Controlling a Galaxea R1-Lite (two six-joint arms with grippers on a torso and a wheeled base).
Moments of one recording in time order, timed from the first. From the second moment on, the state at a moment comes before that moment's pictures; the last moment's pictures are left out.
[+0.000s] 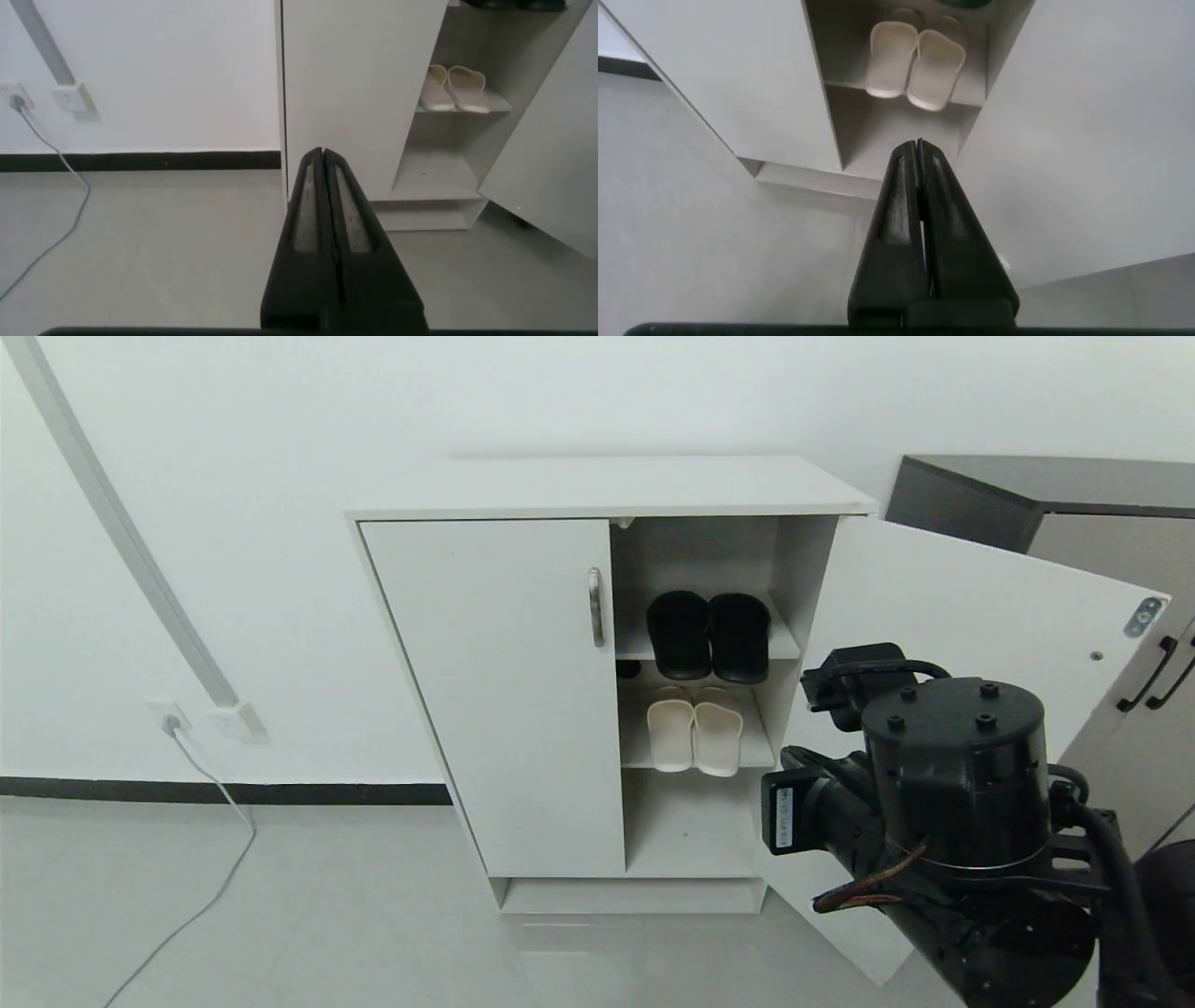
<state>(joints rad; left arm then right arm) 0.00 0.00 0.00 0.00 0.01 0.00 0.96 1.64 -0.86 -0.46 -0.79 0.23</state>
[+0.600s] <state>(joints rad) 0.00 0.00 0.00 0.00 0.02 0.00 0.96 1.65 -0.85 -0.47 -0.79 0.23</state>
